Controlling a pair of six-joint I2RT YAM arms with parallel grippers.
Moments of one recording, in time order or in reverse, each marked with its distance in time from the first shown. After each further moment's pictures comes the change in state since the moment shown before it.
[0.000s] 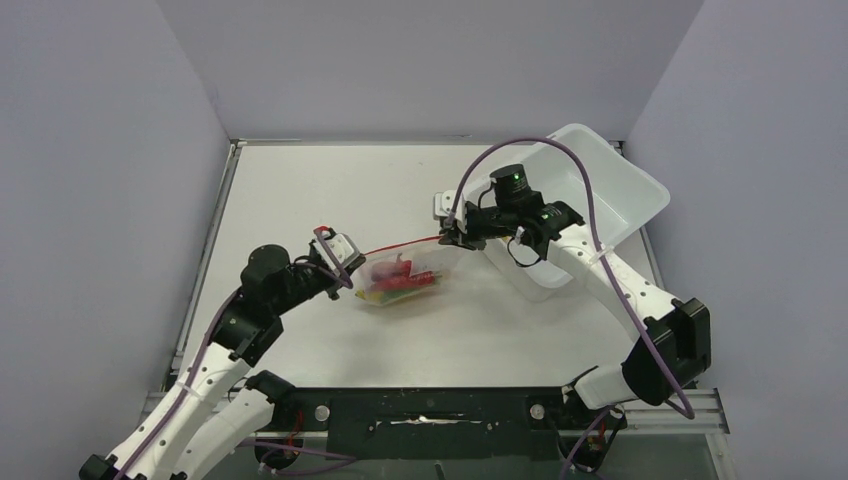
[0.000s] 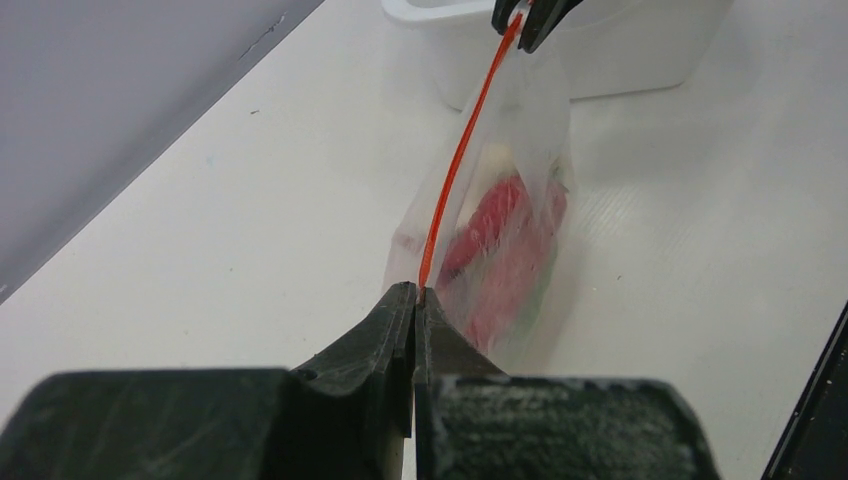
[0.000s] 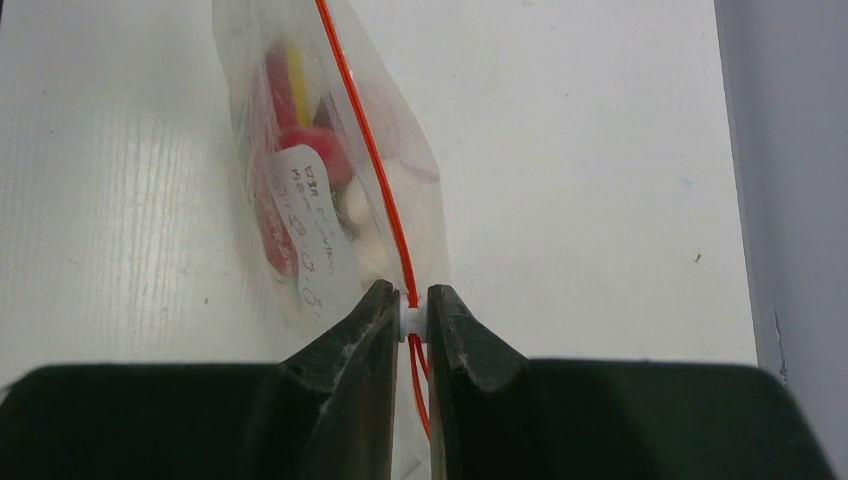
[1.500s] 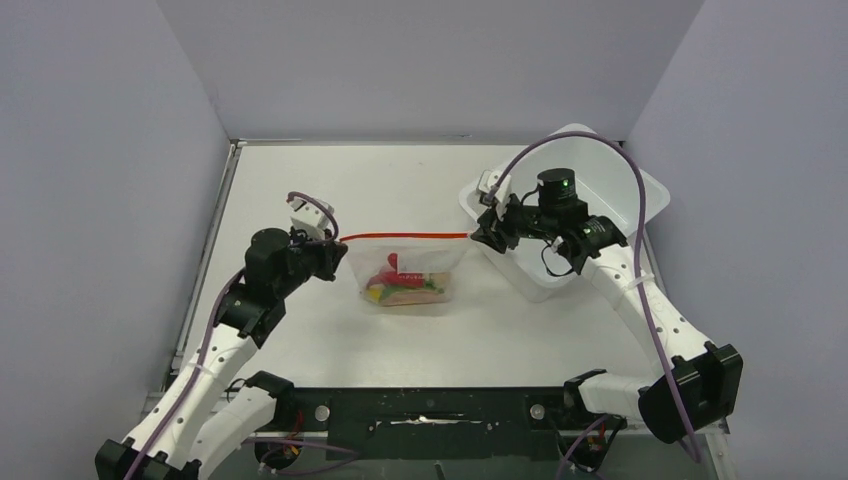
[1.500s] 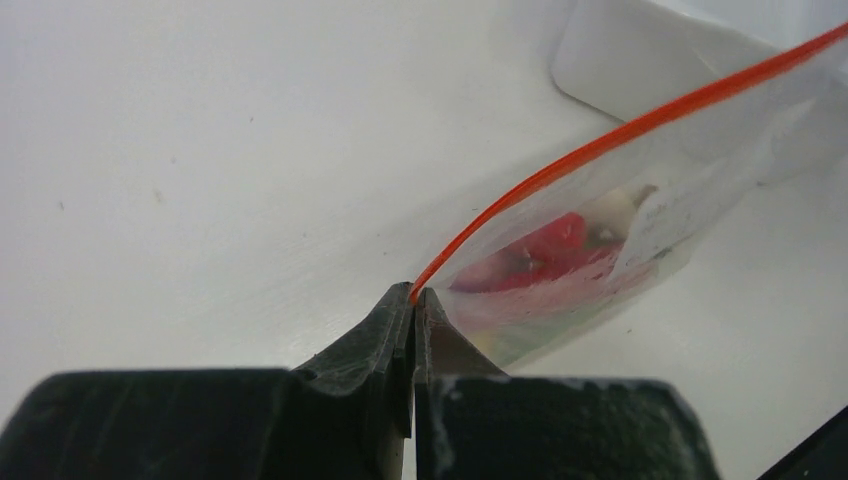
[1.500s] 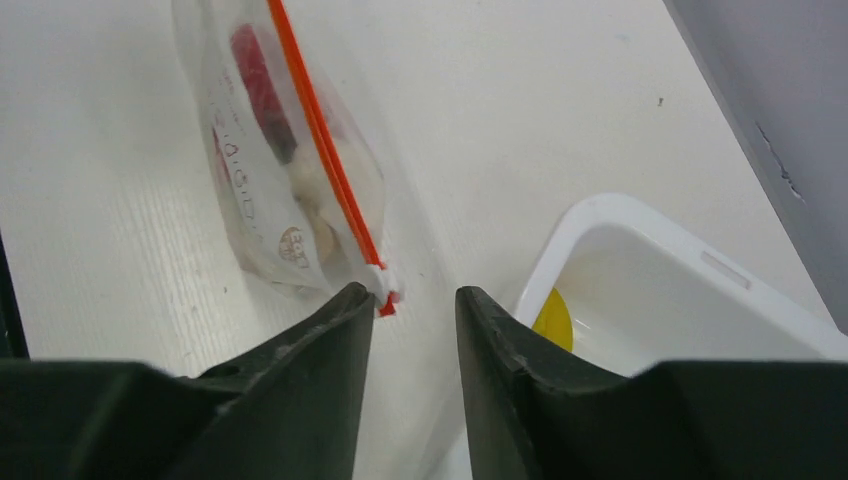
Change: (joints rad) left arm 0.091 0.089 0.029 -0.033 -0.181 -0.309; right arm -0.165 -0.212 -0.132 0.002 0.045 0.267
